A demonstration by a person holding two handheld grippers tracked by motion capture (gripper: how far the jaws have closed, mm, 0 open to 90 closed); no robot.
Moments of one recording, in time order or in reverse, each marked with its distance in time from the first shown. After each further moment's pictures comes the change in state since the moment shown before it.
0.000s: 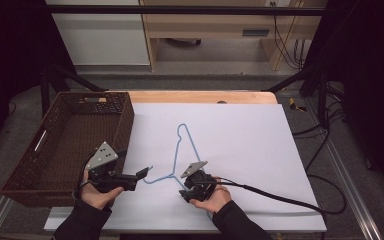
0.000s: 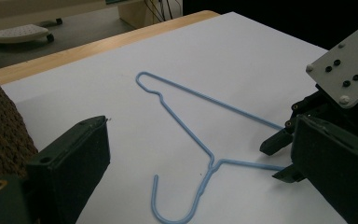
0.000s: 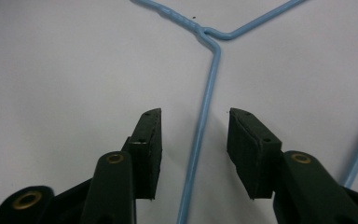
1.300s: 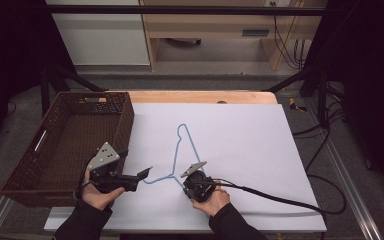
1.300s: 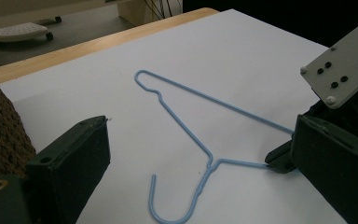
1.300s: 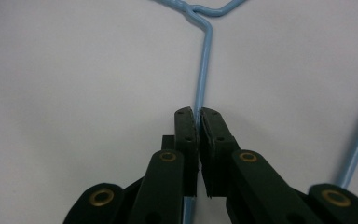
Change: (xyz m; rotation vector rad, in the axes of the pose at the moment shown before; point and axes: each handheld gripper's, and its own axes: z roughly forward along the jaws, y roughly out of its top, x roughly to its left) left arm -0.002 0.000 0.002 0.008 0.001 0.001; right arm 0.003 -0.001 0.002 0.058 -0.028 0.106
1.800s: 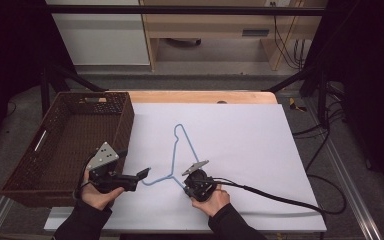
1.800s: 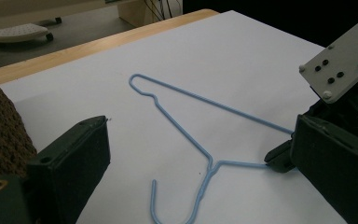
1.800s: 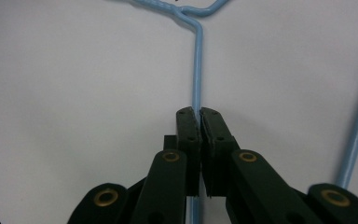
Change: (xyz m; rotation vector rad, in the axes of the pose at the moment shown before) left arm 0.001 0.000 -0.002 -0.005 -0.002 -0.001; right arm -0.002 0.000 -0.001 -0.007 0.014 0.056
